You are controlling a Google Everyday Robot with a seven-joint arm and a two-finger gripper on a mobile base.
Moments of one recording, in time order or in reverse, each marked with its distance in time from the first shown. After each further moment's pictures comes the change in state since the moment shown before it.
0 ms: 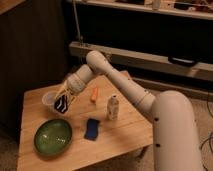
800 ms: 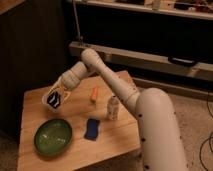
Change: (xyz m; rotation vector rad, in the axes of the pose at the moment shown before) arm 0.011 -0.035 0.016 0.040 -0.096 0.029
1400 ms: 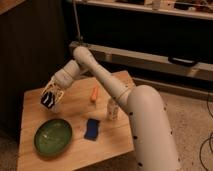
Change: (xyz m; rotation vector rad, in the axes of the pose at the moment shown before) arm 0.006 -0.007 0.023 -0.064 -0.016 0.001
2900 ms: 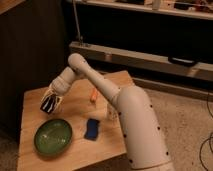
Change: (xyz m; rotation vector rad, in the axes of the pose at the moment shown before) arm 0.042 0.026 0.032 -0.055 0.011 0.091
